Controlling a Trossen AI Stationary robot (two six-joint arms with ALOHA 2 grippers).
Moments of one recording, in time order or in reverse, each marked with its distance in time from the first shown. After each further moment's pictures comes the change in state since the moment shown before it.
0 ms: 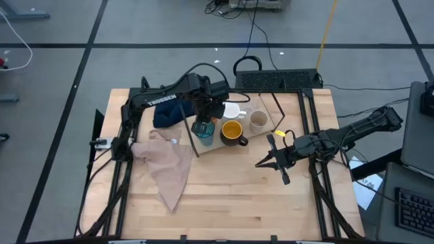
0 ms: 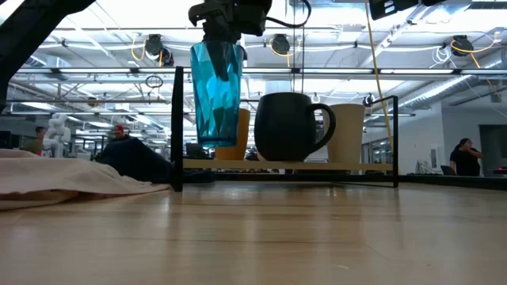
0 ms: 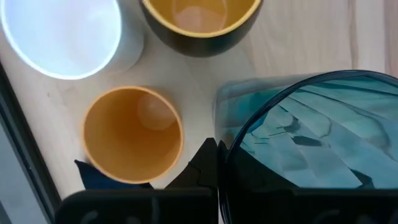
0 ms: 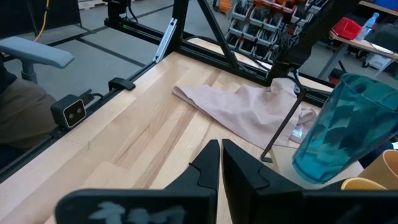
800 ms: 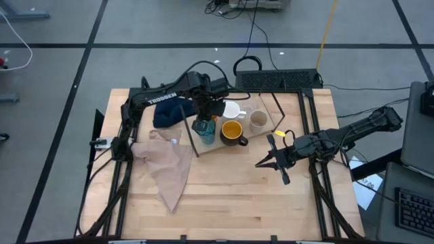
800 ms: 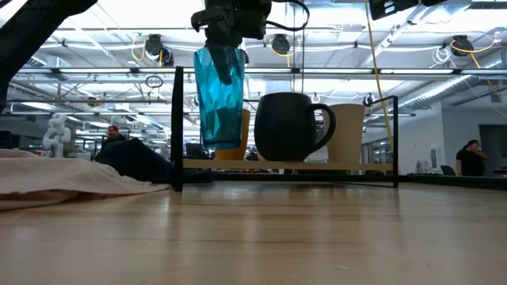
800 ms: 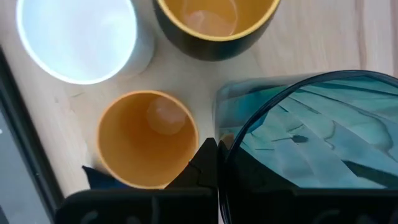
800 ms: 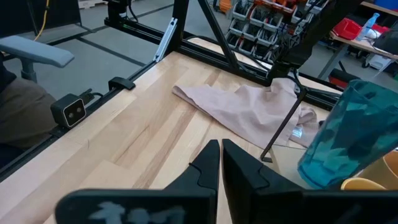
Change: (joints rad) left arm 0.027 0.002 -0.008 0.029 0.019 0.036; right arm 0.000 0.000 0.000 -0.002 0.000 -0.003
